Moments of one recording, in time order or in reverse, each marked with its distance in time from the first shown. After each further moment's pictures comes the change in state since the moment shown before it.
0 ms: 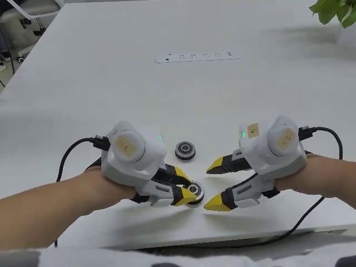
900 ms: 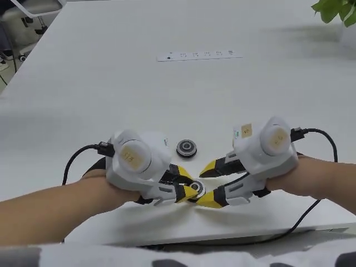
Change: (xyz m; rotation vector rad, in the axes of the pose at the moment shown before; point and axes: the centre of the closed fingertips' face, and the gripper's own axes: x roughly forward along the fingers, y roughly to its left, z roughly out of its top) left arm 0.002 0.002 0.000 0.067 -0.002 0.050; right arm 0.014 0.006 0.009 0.021 -0.037 0.018
